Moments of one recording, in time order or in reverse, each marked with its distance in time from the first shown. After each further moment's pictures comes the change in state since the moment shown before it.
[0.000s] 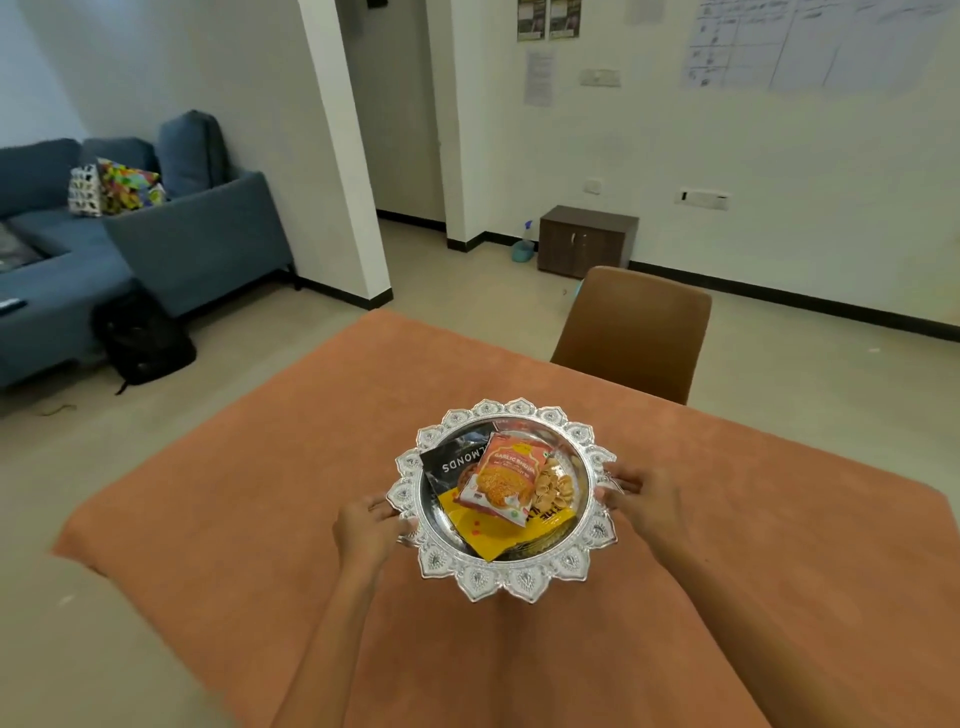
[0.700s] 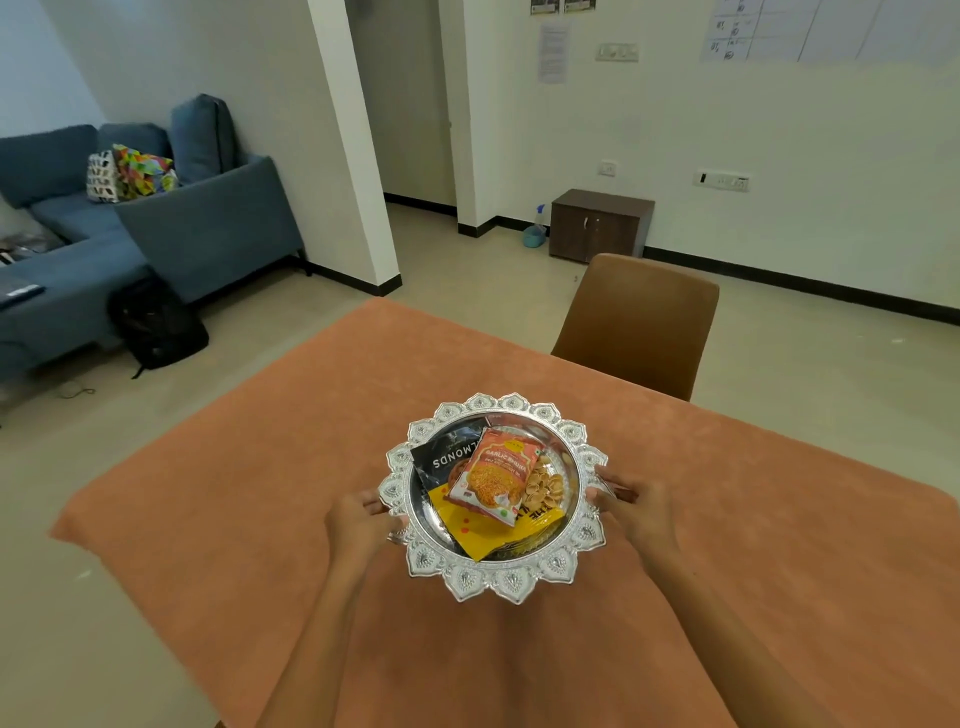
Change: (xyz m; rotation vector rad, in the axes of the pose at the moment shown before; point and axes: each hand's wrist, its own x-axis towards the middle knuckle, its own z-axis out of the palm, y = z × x) left_hand -0.016 0.015 0.027 0.129 0.035 0.024; right_hand 0.007 0.023 -0.014 0.163 -0.011 0.041
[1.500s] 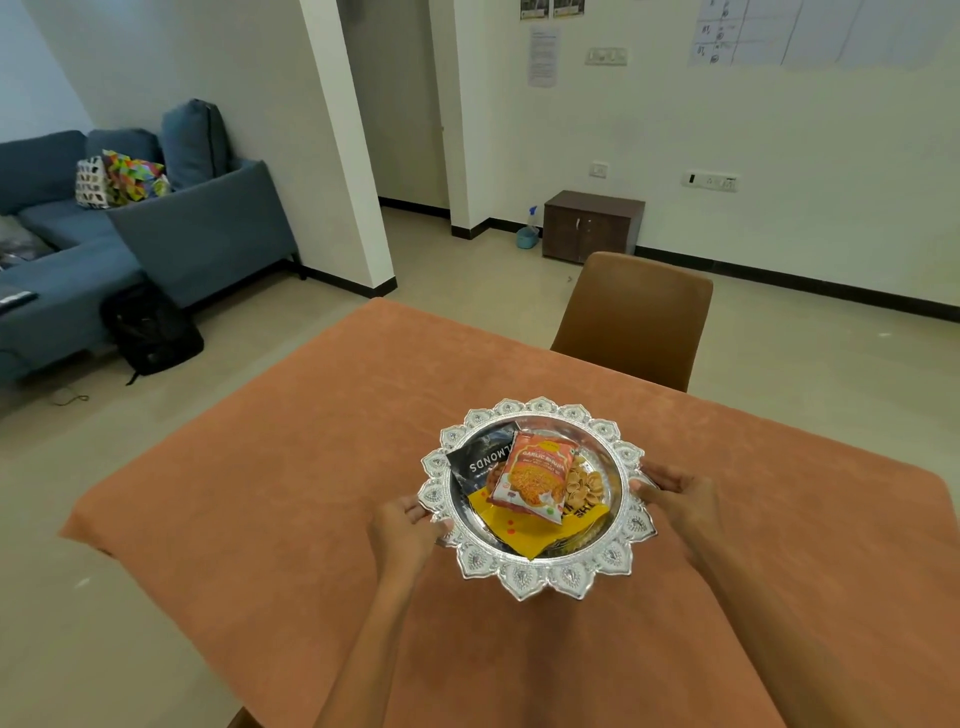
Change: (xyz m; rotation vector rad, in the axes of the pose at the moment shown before) left_hand -0.033 -0.015 0.014 -0.056 -0.050 0.085; right_hand -0.019 -0.007 -0.029 0.088 0.104 0.117
